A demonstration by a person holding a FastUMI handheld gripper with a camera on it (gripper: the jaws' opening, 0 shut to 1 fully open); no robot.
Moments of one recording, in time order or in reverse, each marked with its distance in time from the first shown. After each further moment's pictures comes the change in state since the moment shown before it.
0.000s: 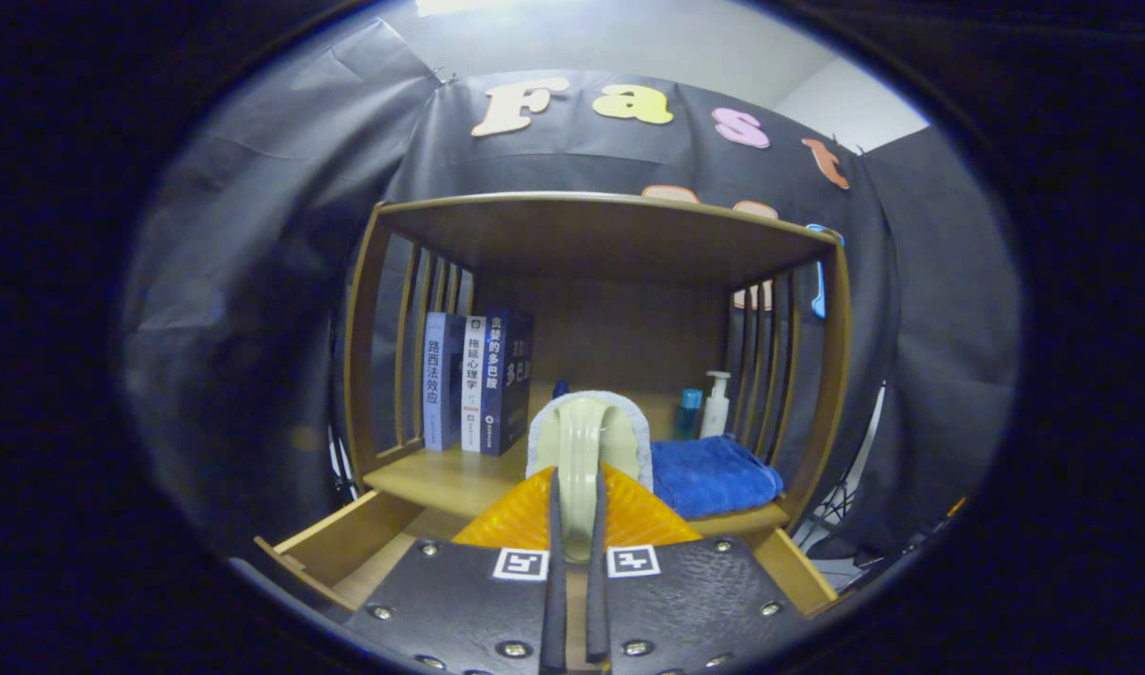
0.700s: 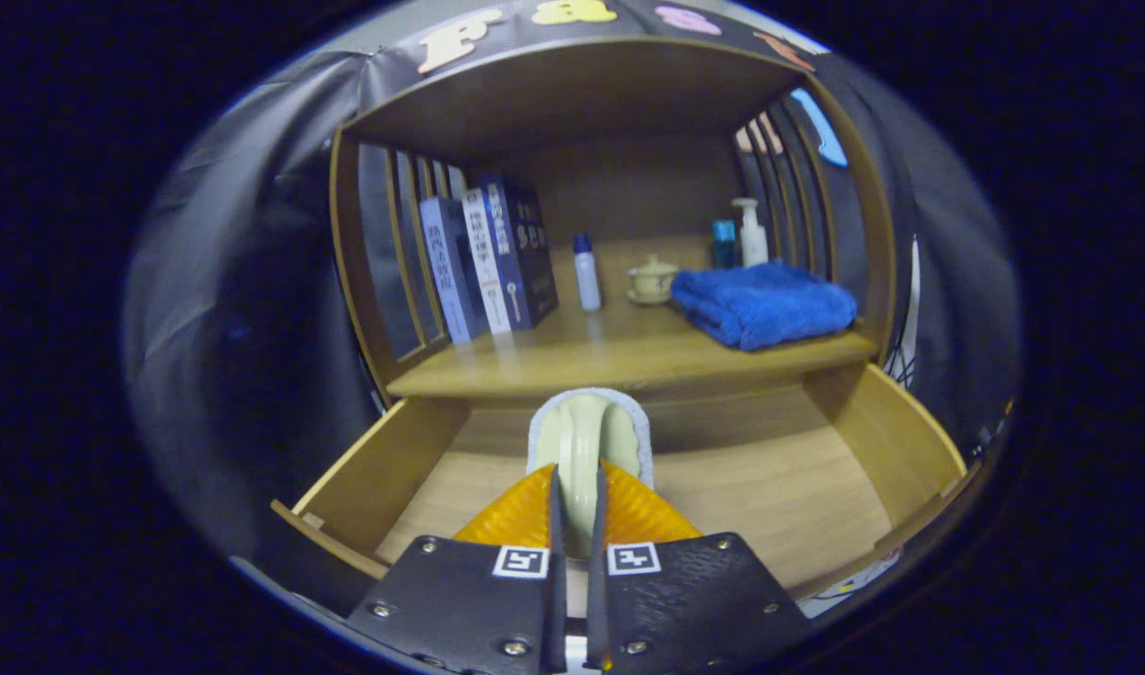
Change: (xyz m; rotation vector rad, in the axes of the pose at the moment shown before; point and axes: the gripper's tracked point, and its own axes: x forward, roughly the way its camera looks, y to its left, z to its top) arm -0.026 0.035 -0.134 0.221 0.246 0.076
